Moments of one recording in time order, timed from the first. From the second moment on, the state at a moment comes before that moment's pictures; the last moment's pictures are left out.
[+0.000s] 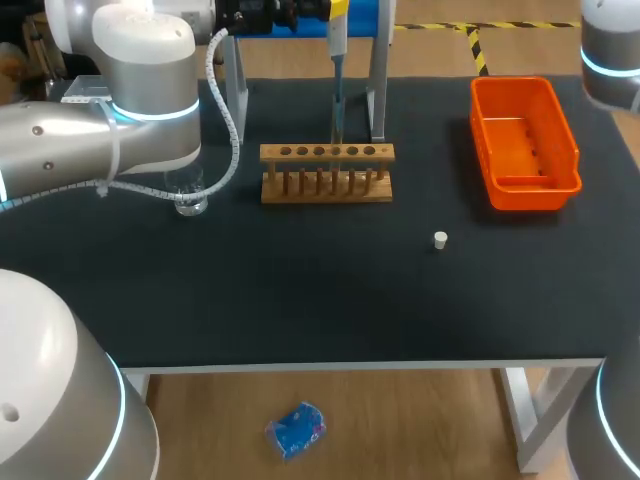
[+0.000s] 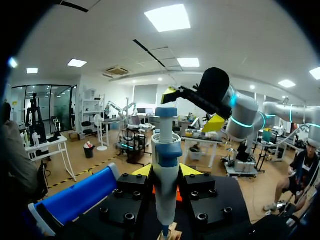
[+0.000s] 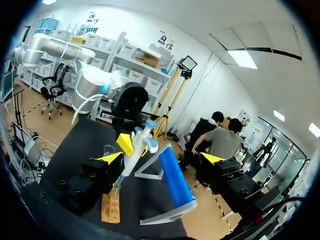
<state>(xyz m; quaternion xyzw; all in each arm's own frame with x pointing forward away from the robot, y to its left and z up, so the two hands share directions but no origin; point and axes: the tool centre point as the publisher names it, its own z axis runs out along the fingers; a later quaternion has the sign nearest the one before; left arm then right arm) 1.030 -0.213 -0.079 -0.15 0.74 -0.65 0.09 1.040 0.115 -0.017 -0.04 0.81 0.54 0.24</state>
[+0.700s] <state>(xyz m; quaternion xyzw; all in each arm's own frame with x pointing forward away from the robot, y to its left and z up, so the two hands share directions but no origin) 1.030 -0.213 -0.079 -0.15 0.74 -0.65 0.09 1.053 0.159 0.020 -0.03 0.82 0.56 0.13</state>
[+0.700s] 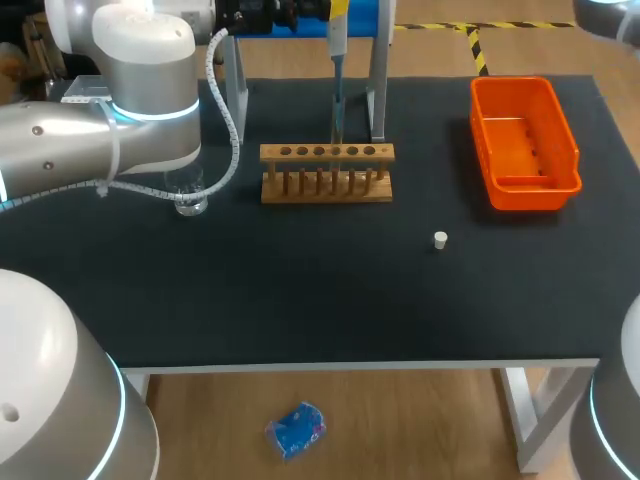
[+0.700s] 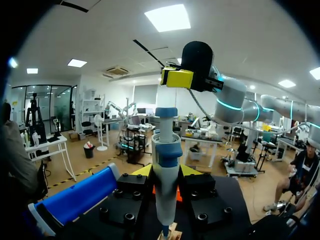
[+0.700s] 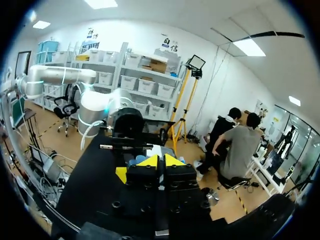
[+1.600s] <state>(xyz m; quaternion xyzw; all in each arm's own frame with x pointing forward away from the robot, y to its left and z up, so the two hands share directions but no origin) 1.030 -0.213 -0.079 -0.15 0.74 -0.65 0.09 1.020 0.199 0.003 -0.09 0.86 0.50 -0.01</state>
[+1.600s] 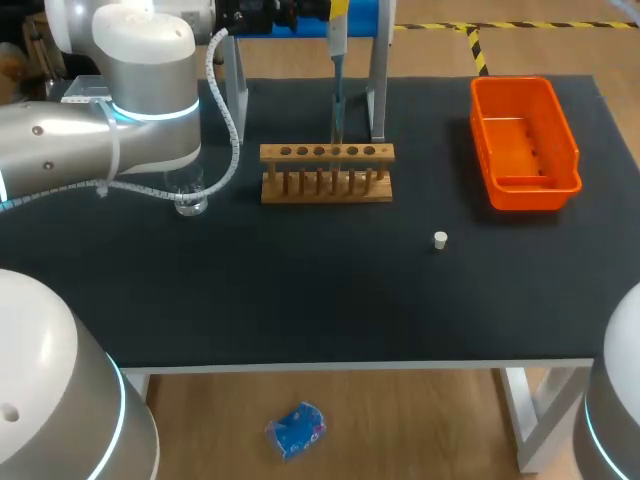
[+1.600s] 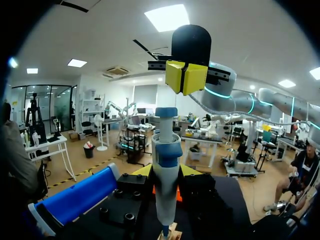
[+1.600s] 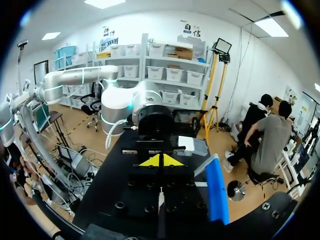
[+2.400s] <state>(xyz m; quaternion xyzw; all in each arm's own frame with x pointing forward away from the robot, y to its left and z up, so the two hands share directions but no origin) 1.031 -0.213 -0.080 -0.15 0.74 -0.65 0.09 1.018 0.200 -0.013 -0.07 0.86 0.50 -0.03</state>
